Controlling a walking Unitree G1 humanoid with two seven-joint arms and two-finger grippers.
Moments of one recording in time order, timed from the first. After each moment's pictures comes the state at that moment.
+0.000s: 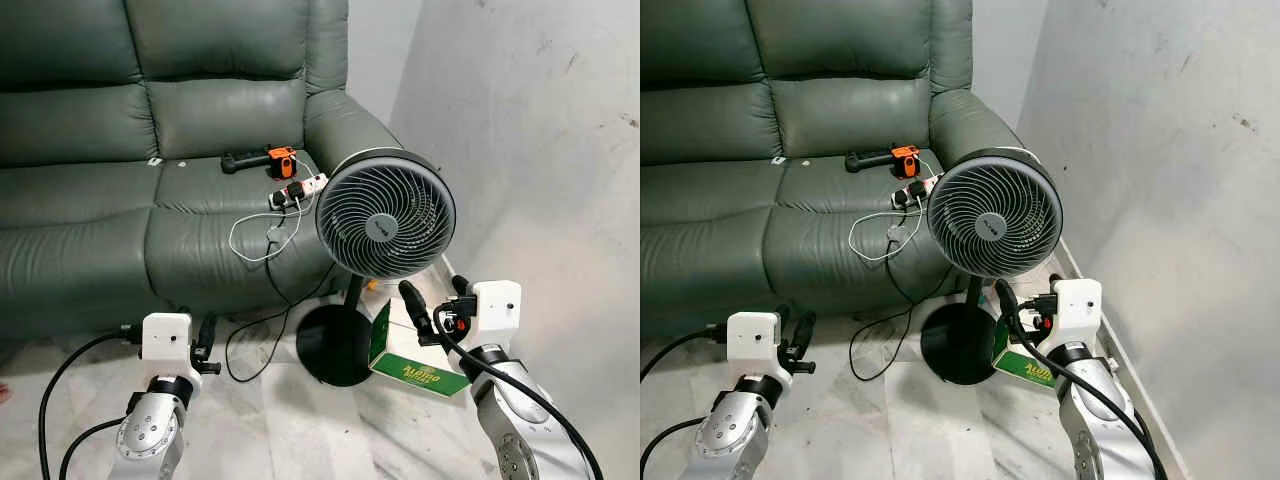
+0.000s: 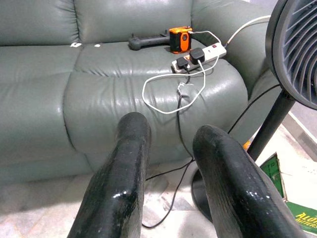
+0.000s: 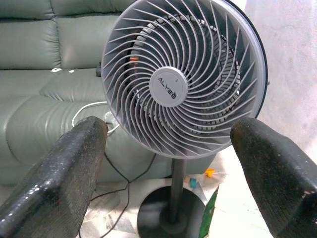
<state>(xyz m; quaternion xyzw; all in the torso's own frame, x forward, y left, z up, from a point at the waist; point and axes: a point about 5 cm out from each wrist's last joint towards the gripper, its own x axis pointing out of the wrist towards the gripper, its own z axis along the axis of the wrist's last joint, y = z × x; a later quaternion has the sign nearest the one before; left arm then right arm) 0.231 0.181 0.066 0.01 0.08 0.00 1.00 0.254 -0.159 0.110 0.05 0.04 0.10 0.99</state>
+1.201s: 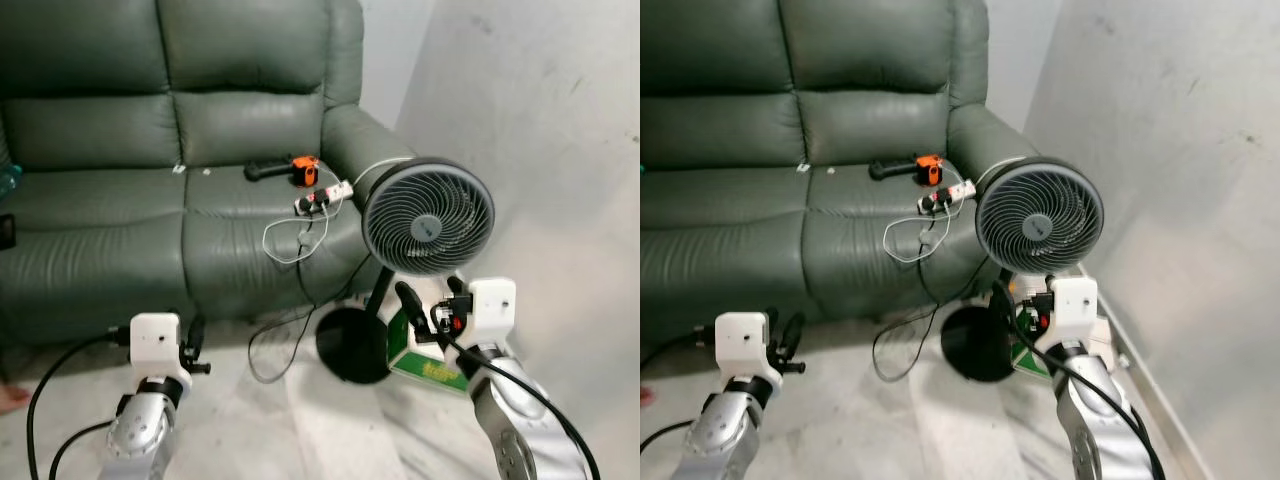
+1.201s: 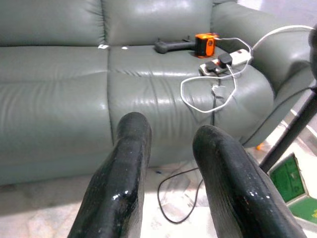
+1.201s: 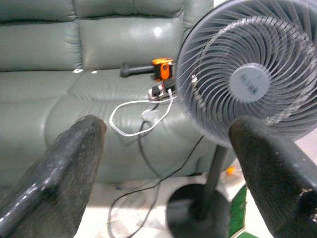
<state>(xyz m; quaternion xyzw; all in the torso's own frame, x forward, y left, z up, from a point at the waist) 0.234 0.178 0.064 -0.01 0.09 0.00 1.00 0.259 -0.162 0.108 0.05 0.05 0.10 0.99</state>
